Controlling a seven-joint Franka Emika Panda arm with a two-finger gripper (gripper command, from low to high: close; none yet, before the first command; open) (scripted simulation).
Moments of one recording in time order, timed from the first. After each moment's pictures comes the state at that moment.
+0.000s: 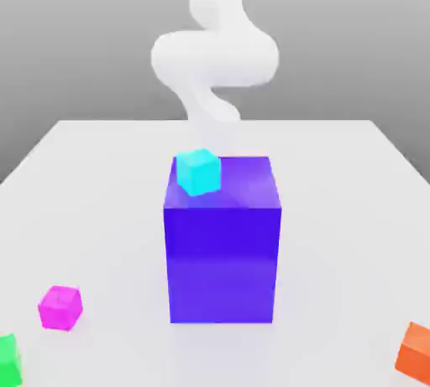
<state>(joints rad) -0.03 -0.71 -0.02 -2.33 0.03 2.34 0.88</state>
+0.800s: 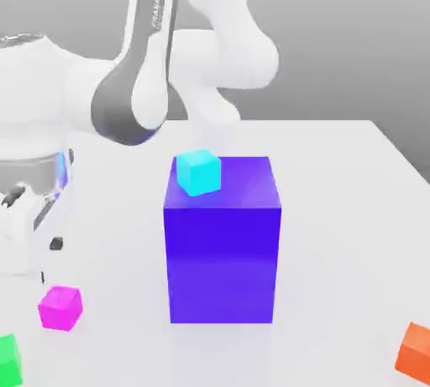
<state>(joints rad) -0.33 0.16 -0.22 -2.57 0.13 2.75 1.80</state>
